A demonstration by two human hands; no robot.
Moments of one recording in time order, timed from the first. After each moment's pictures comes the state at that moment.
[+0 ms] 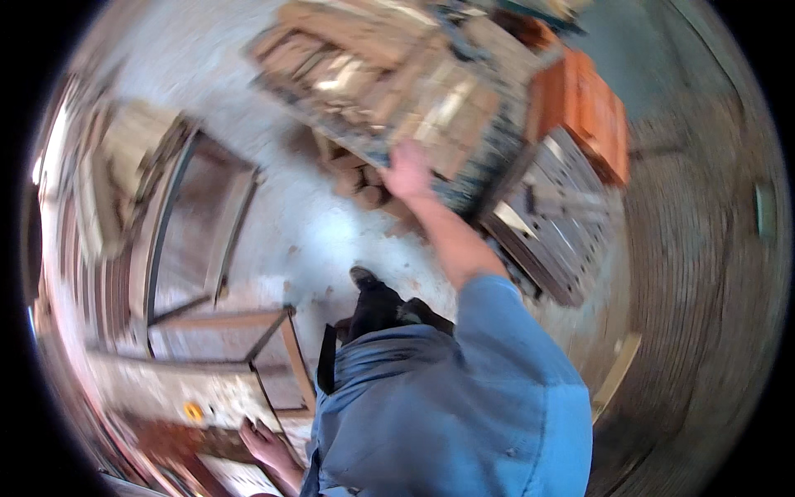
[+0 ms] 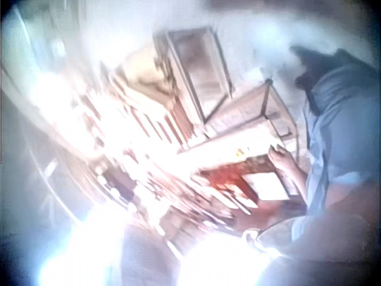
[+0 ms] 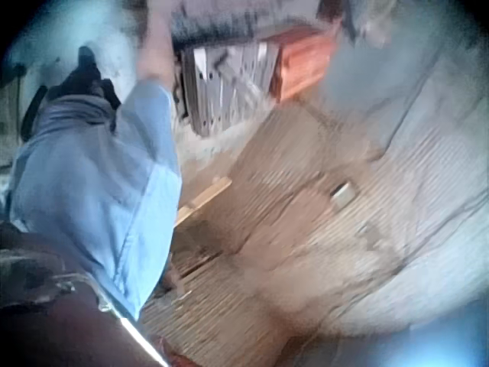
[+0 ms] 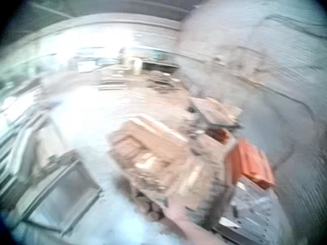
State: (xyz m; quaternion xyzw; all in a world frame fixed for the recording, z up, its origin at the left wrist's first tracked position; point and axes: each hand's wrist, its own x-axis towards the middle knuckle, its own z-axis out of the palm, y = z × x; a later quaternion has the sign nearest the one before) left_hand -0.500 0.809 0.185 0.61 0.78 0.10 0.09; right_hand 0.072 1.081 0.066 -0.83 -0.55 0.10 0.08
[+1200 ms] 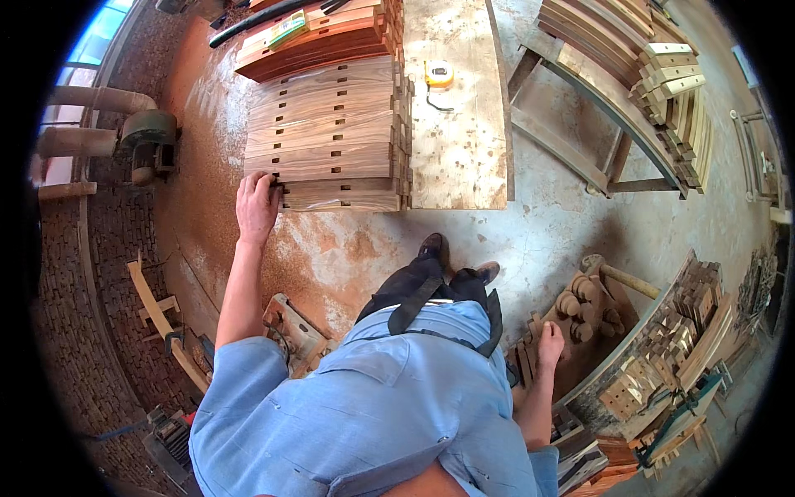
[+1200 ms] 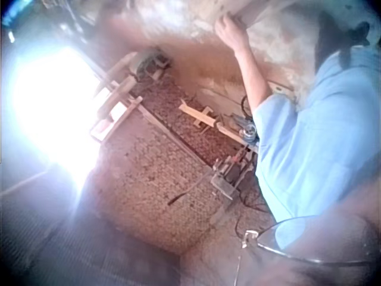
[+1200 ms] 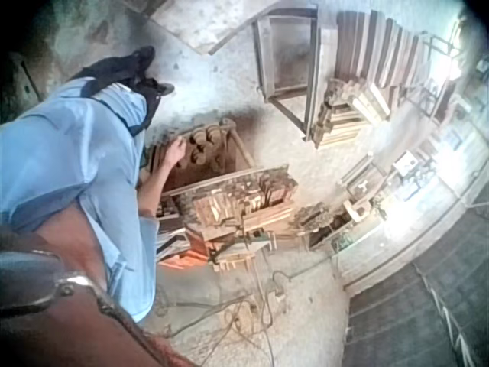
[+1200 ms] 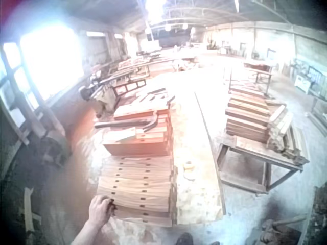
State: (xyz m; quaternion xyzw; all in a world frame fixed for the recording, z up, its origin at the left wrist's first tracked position) left_hand -0.728 0.530 0.167 0.39 0.91 0.08 -0.12; right_hand -0.087 0.866 0.022 -0.68 -0.61 0.41 -0.02
